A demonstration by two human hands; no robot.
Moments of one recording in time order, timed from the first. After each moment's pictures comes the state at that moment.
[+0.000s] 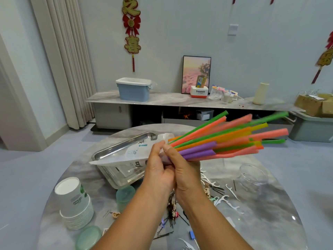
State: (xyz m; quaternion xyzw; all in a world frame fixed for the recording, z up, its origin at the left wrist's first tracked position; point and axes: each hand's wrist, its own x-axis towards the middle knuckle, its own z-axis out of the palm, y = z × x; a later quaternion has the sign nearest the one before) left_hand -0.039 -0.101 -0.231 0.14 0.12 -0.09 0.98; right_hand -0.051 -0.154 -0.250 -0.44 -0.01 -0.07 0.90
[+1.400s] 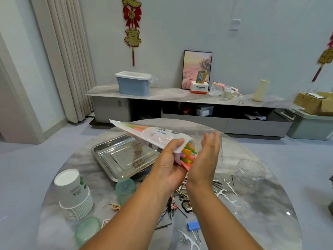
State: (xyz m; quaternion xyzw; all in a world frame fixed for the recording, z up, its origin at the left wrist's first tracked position) left_hand -0.044 -0.114 -0.240 0.23 0.10 -0.15 0.95; right_hand -0.043 -0.182 -0.253 -0.56 0.06 -0.24 0.79
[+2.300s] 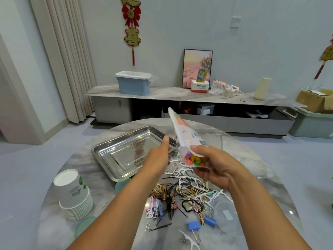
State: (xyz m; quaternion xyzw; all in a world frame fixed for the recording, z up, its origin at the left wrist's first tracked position) left_hand -0.023 -0.081 -0.264 0.78 0.11 -0.03 0.62; right_hand -0.034 -0.257 -0.228 -0.61 0.11 0.16 0.77
